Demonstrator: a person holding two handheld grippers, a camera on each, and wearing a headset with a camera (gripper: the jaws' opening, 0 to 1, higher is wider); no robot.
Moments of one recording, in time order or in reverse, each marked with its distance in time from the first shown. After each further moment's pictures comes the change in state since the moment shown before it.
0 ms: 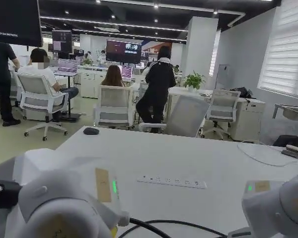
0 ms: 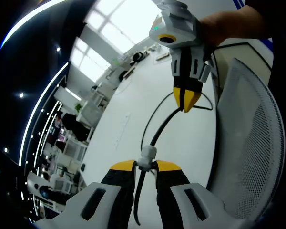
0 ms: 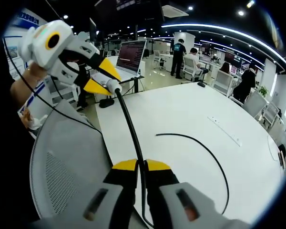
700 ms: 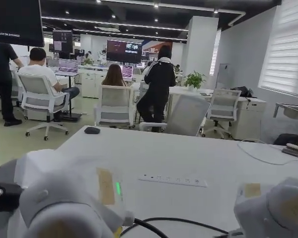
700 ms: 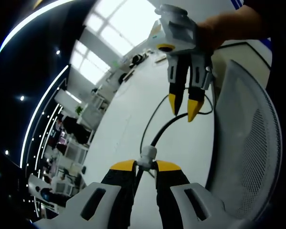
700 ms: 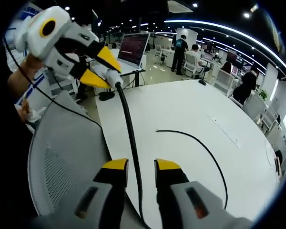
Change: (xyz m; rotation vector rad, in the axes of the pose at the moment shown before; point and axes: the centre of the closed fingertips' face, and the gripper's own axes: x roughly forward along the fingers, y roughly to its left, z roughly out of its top) left arm -0.005 -0.013 0.012 0.022 -0.023 0.009; right arm 0.008 0.023 0.029 -0.084 -0.029 0.021
